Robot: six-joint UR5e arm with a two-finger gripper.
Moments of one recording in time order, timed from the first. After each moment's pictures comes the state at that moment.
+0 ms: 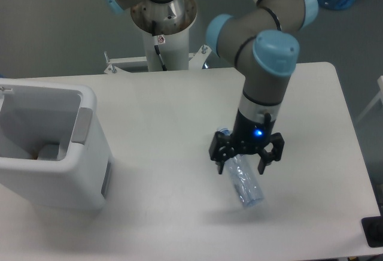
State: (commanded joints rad) arm 2.60 -2.02 -1.54 -0.92 1.35 0.48
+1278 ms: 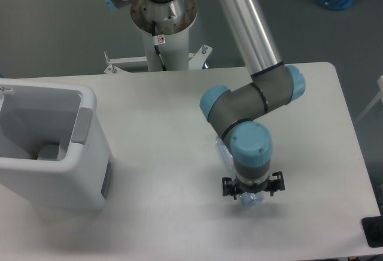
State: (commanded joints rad) arm 2.45 -2.28 -1.40 -0.93 1.78 0.39
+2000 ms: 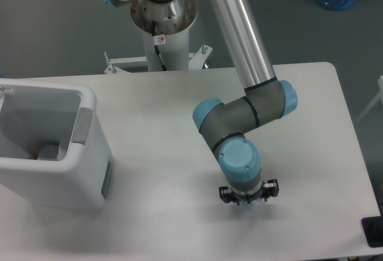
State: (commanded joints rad) arm 2.45 -2.30 -1.38 -0.93 1.78 0.36
